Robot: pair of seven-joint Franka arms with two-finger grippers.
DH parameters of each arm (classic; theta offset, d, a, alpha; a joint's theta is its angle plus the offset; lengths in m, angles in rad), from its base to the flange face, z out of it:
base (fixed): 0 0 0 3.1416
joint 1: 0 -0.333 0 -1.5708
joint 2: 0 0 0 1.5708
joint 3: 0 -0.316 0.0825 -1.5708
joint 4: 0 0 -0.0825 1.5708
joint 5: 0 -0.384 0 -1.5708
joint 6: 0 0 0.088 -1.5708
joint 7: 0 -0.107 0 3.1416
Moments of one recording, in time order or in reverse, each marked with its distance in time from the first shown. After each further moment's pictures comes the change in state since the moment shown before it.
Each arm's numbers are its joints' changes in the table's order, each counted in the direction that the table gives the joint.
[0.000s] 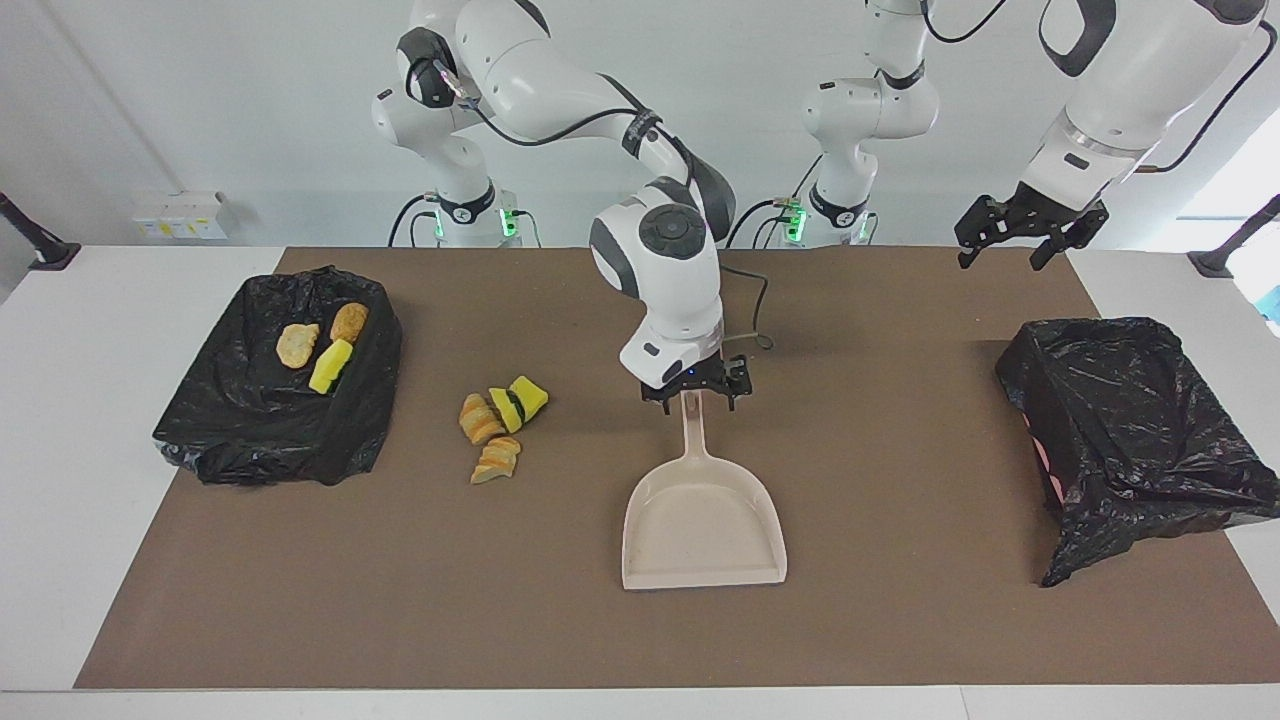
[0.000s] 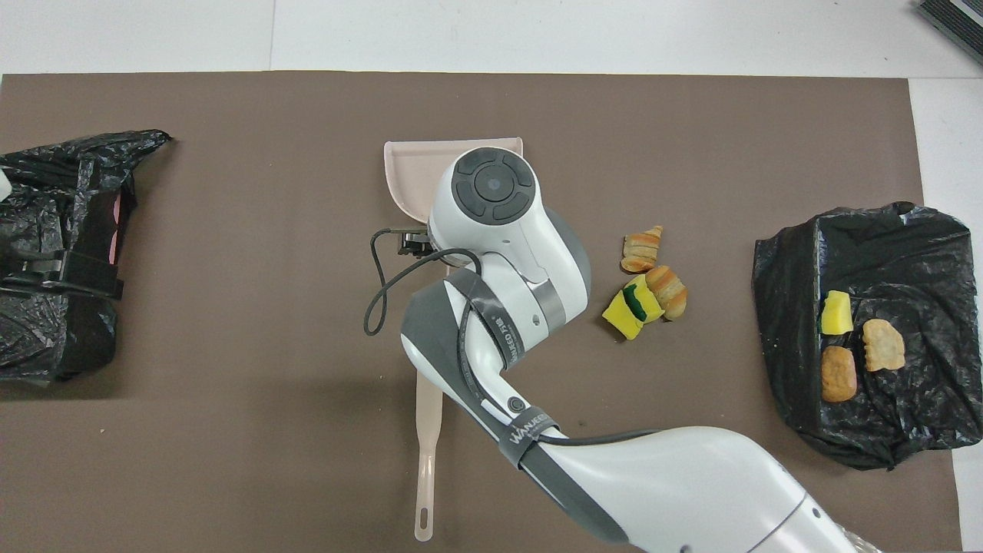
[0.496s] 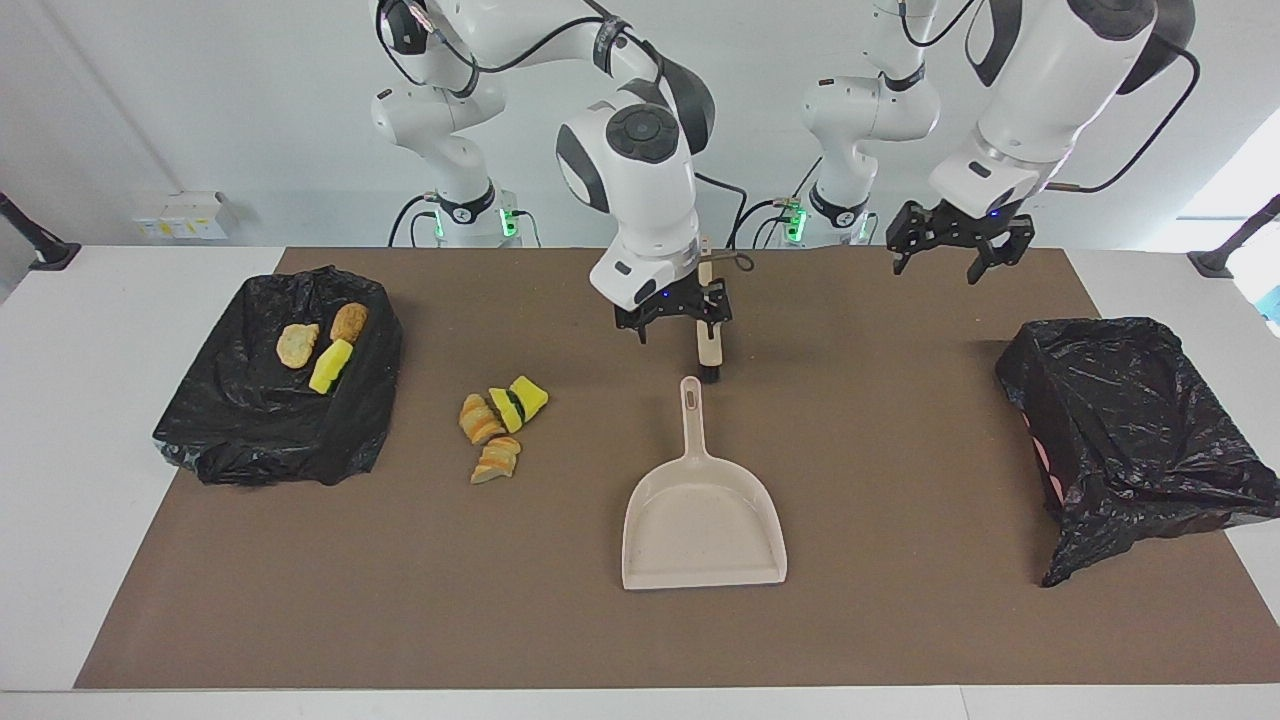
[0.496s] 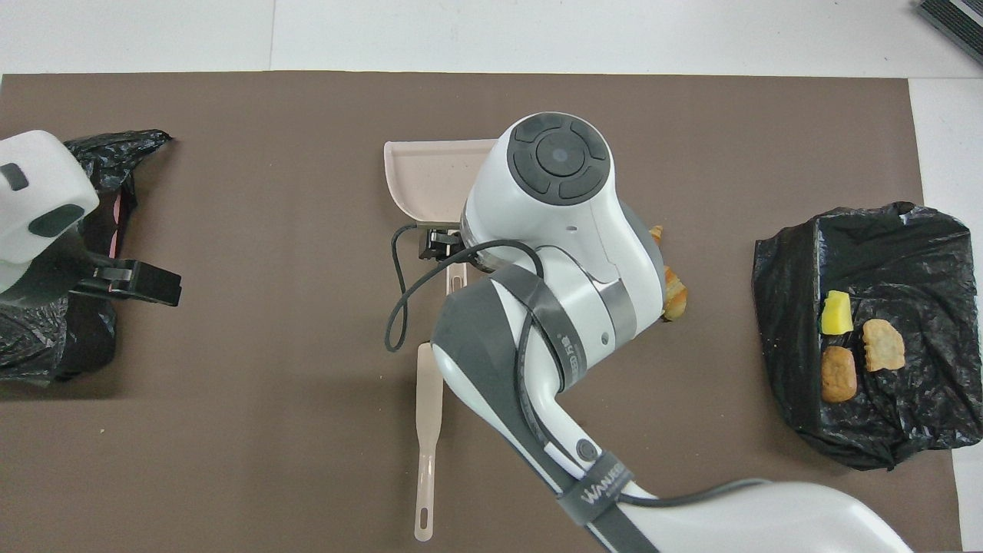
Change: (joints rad) left arm 0.163 -0.062 0.018 -0.004 0.000 0.086 0.021; right arm -0.045 0.269 -0.012 -0.219 -0.024 -0.156 0.000
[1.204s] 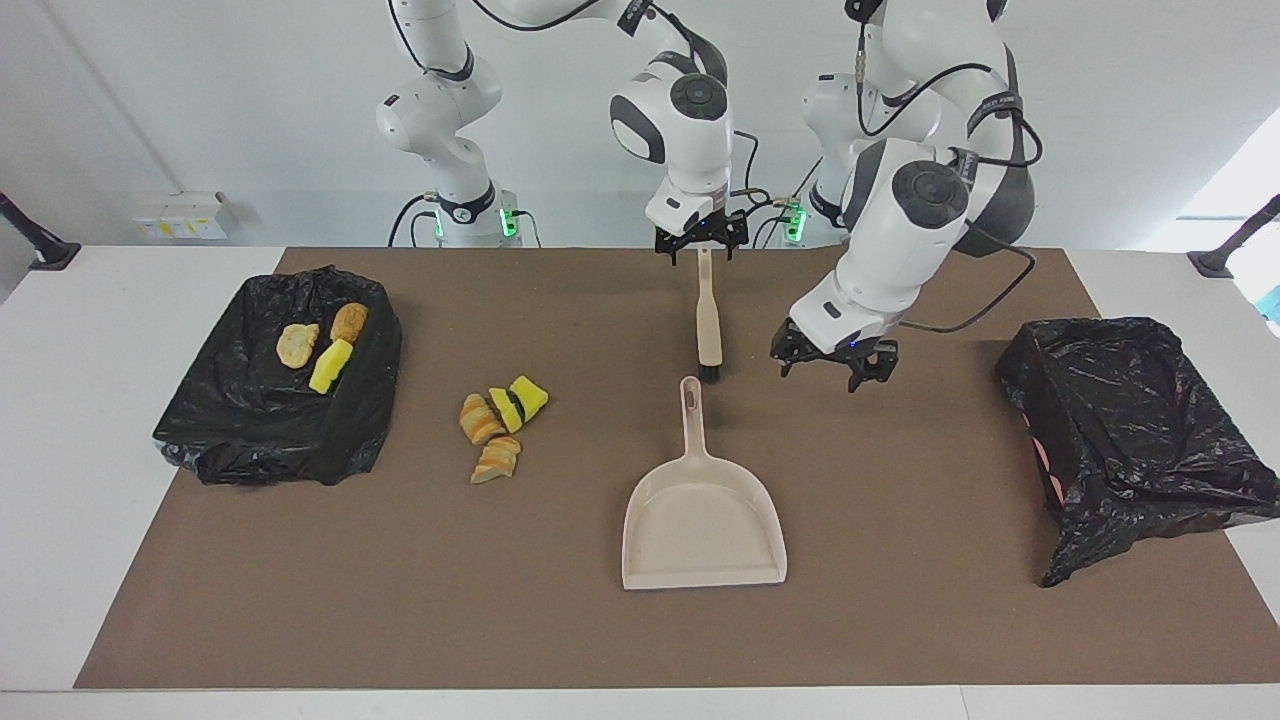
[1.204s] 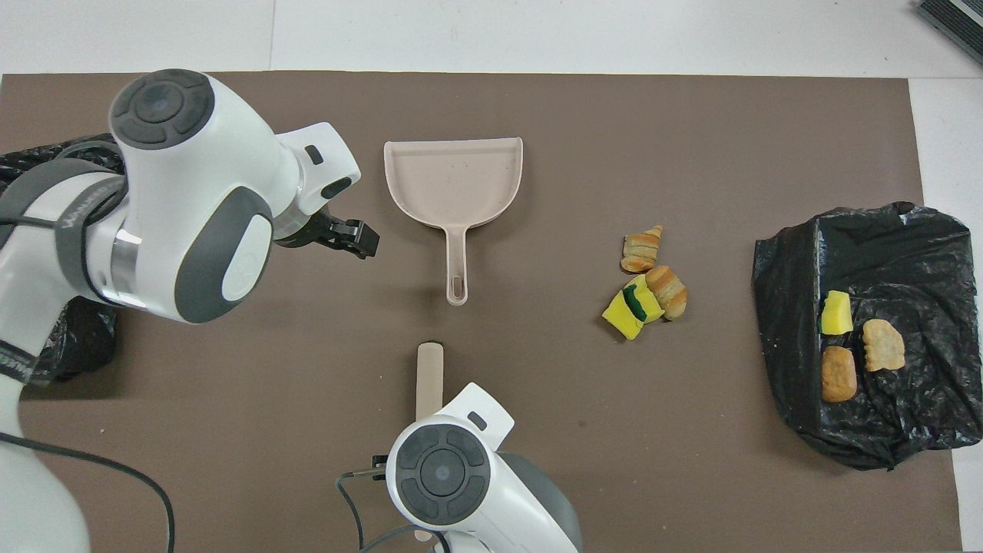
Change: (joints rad) left arm 0.156 -0.325 0.002 0.100 0.054 0.249 0.112; right arm -0.252 0.181 -0.002 -0.505 -0.074 0.305 -0.154
